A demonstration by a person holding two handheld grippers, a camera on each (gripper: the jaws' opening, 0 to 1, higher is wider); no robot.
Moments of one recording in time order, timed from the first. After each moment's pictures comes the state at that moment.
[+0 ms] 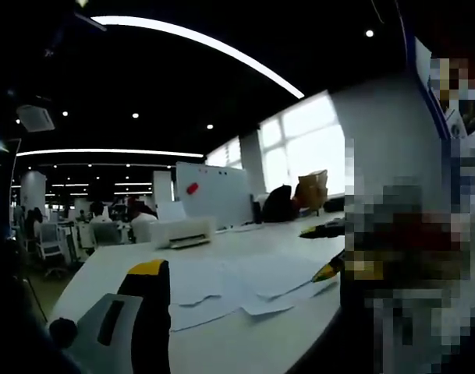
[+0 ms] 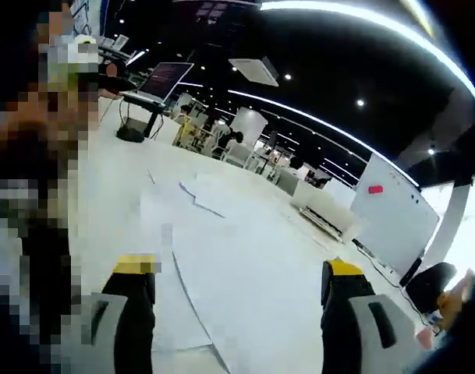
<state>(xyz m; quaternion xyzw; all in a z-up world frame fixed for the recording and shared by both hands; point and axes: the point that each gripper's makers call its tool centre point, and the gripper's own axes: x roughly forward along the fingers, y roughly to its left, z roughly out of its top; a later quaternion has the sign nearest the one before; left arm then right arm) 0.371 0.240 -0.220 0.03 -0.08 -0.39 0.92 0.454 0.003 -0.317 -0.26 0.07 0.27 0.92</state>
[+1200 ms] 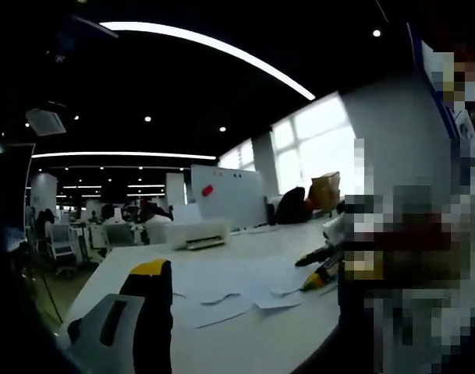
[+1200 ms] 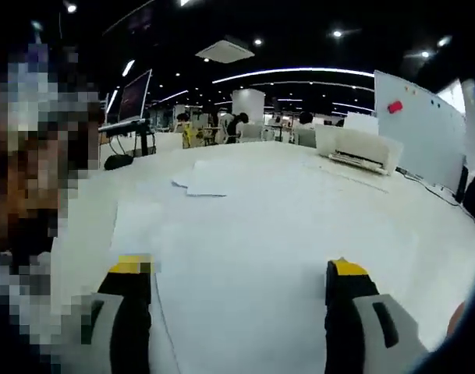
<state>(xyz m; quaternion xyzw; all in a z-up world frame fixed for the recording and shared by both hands) 0.374 0.273 -0.212 0.03 -0.08 -0.35 0.93 0.489 0.022 -0.368 -0.06 0.20 0.32 0.92</state>
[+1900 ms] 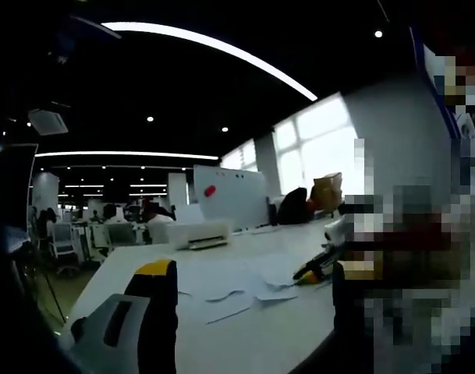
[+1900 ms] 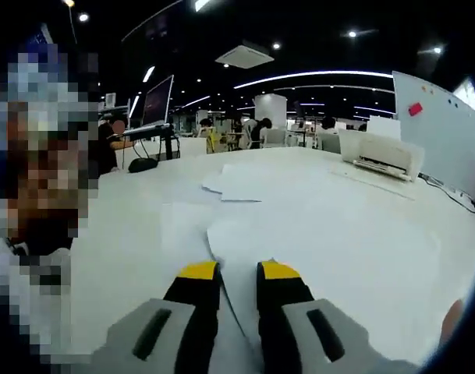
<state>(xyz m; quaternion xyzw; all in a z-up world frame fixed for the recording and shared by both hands) 0.372 0.280 -0.211 0.03 -0.08 -0.35 0.93 0.489 0.044 -0.367 -0.07 0.18 0.40 0.90</state>
